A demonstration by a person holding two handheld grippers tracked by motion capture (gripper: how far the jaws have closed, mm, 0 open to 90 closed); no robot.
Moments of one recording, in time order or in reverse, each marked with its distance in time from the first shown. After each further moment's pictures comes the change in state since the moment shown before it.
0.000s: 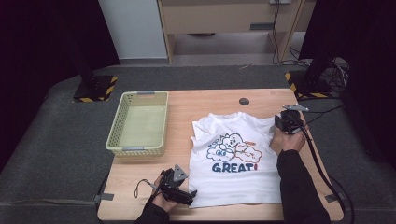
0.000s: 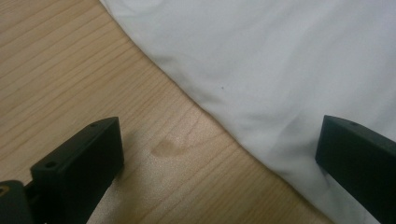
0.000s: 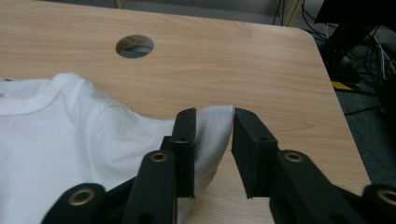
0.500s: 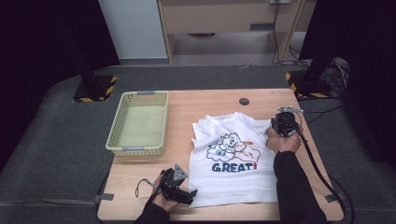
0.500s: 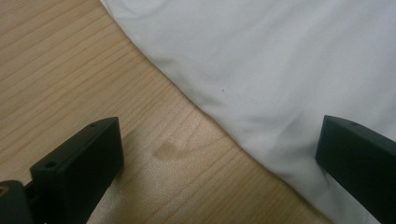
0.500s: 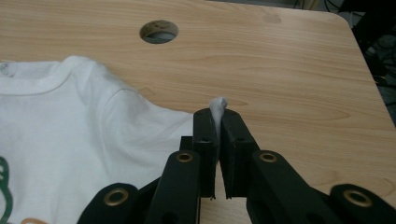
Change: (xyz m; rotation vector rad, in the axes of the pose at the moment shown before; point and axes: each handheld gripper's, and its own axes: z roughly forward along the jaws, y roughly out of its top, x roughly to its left) left arm 0.001 0.001 0.001 -0.002 0.002 0.001; right arm 0.014 -0.007 0.003 0.037 0.057 0.001
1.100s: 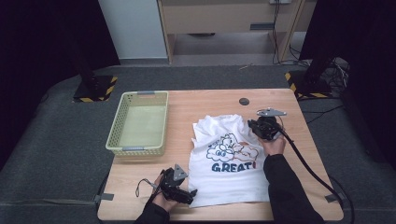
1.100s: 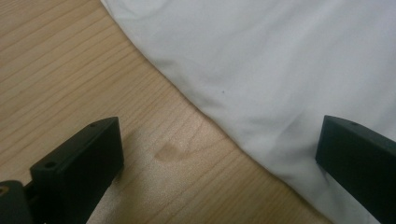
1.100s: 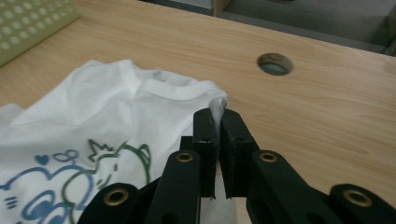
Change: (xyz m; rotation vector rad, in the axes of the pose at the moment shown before) left arm 0.000 0.000 0.001 -0.002 0.003 -0.003; right arm 0.061 0.007 -0.024 -0.077 0.274 -0.155
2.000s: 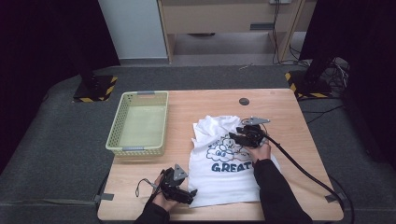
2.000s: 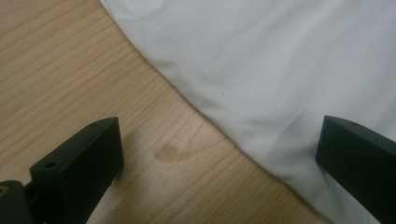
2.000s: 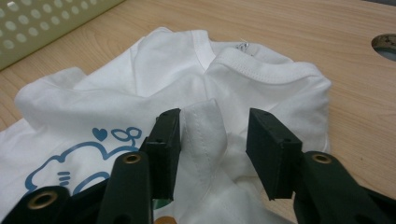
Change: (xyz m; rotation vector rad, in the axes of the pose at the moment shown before) left arm 0.000 0.000 0.000 0.000 -0.001 -0.001; right arm 0.036 -0.027 0.042 0.023 0.214 -0.061
